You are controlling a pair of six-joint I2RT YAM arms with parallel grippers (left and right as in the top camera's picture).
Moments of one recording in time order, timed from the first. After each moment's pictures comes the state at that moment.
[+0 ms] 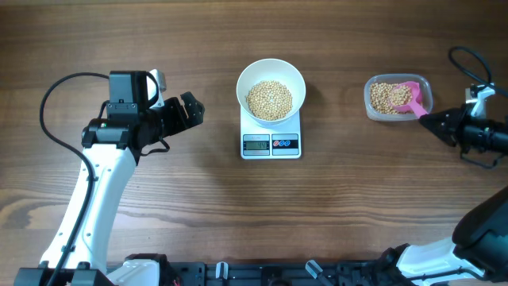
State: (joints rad) left arm -0.04 1.36 1.03 -0.67 0.30 -0.42; right arm -0.68 1.72 1.24 -1.07 -0.90 -0.22
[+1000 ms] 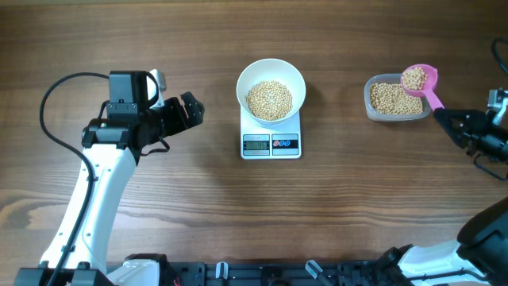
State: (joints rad) left arm -0.04 1.36 1.03 -0.67 0.30 -0.42; right arm -0.80 1.72 1.24 -1.22 -1.23 -0.37
